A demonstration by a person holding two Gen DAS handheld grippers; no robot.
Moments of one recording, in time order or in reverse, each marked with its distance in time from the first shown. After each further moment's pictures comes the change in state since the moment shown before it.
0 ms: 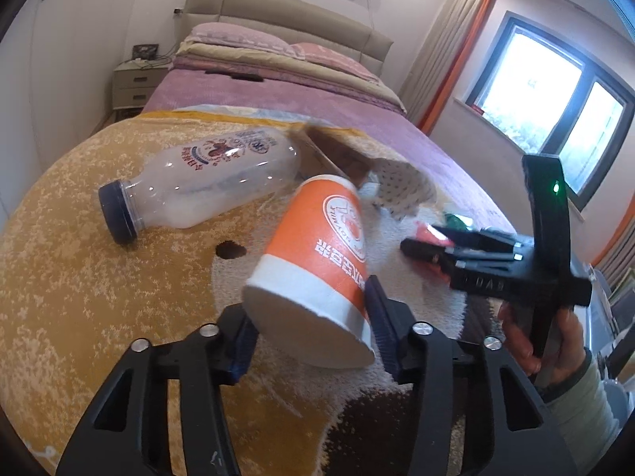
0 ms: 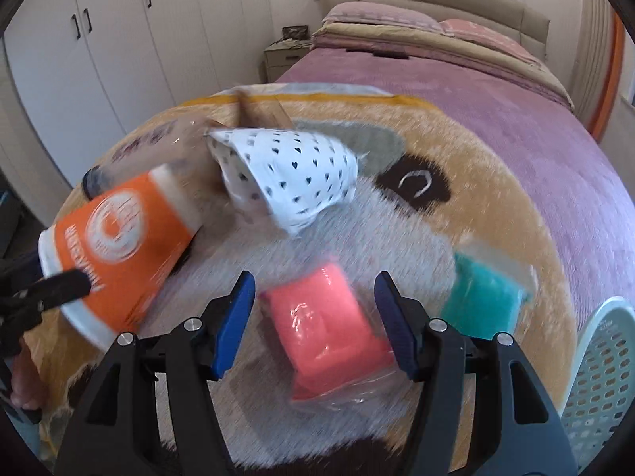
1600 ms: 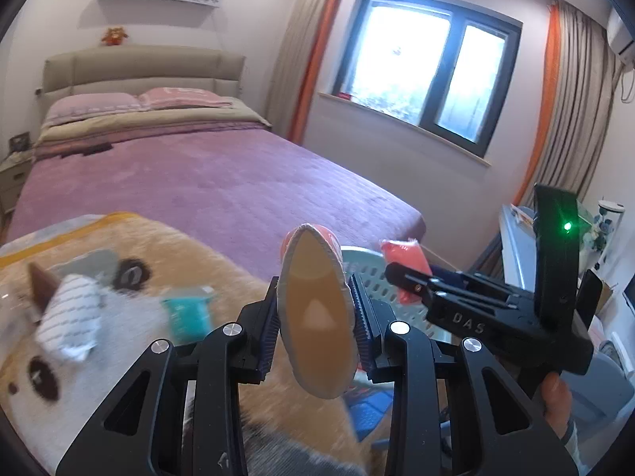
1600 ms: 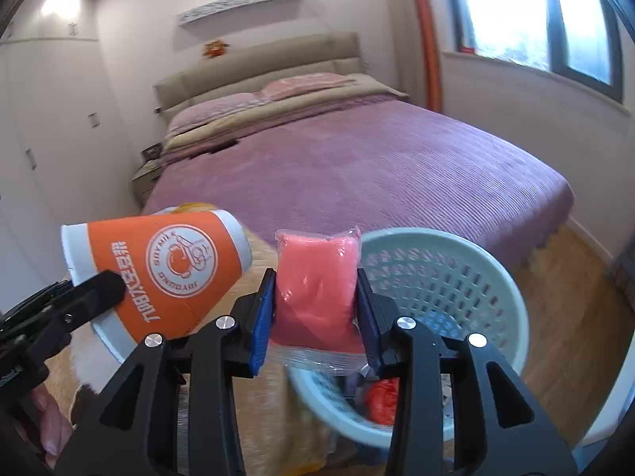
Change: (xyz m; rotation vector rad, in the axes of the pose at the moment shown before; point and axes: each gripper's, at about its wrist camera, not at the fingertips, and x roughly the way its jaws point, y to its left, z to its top) left arm 0.048 -0.252 0.029 0.342 -0.048 -0.329; right arm -0.190 -0.167 -0.099 0.501 -0.323 -0.371
